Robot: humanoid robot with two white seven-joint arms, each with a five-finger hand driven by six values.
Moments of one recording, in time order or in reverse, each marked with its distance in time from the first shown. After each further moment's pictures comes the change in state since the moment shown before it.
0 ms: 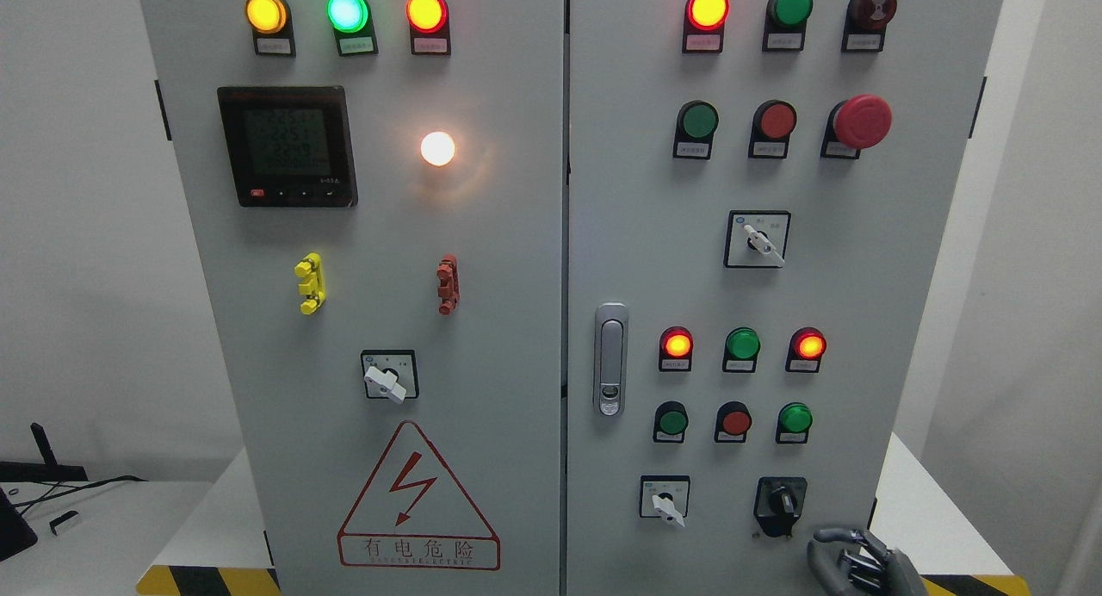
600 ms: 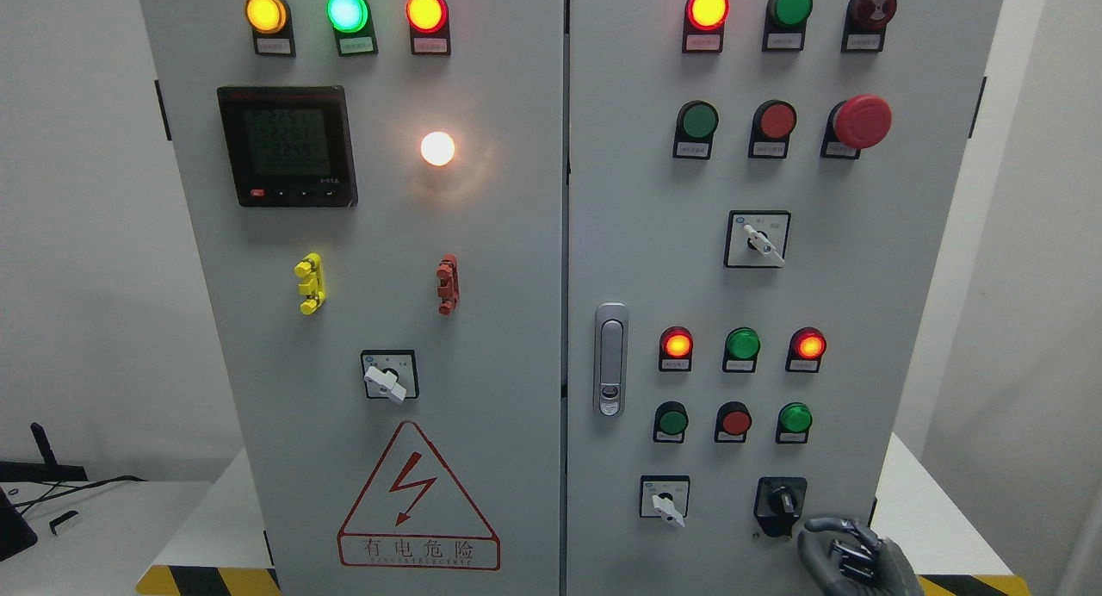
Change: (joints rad) left arm 0.000 0.000 0.000 0.000 0.000 0.000 0.000; right arm -0.003 0.003 0.014 -0.021 0.014 0.000 -0.012
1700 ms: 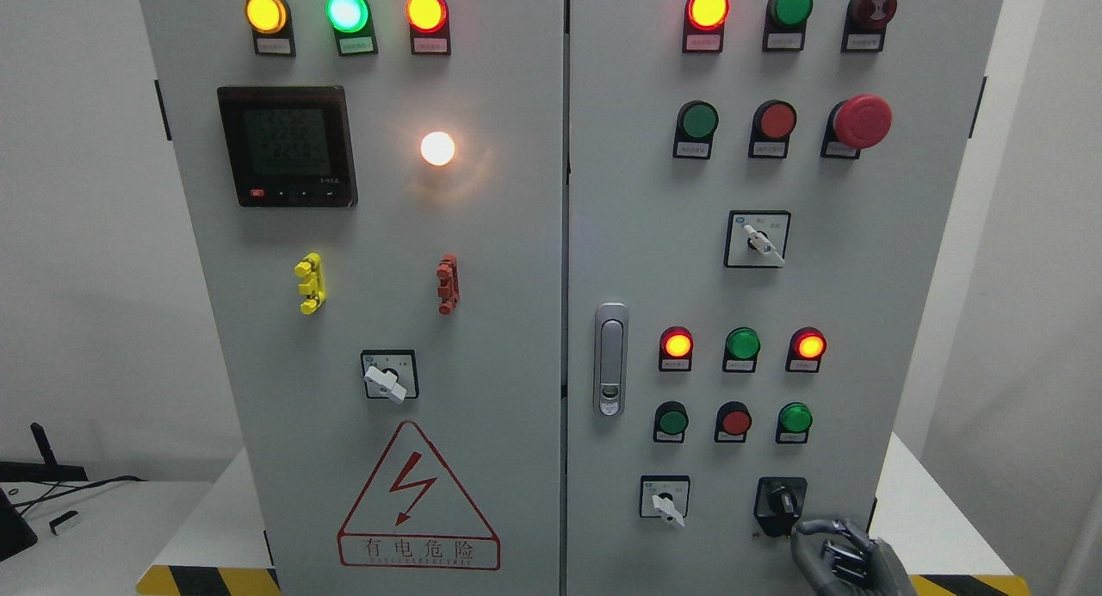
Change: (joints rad) left arm 0.000 0.000 0.000 0.000 0.000 0.000 0.000; right arm 0.003 0.003 0.007 -0.009 0.004 0.003 0.009
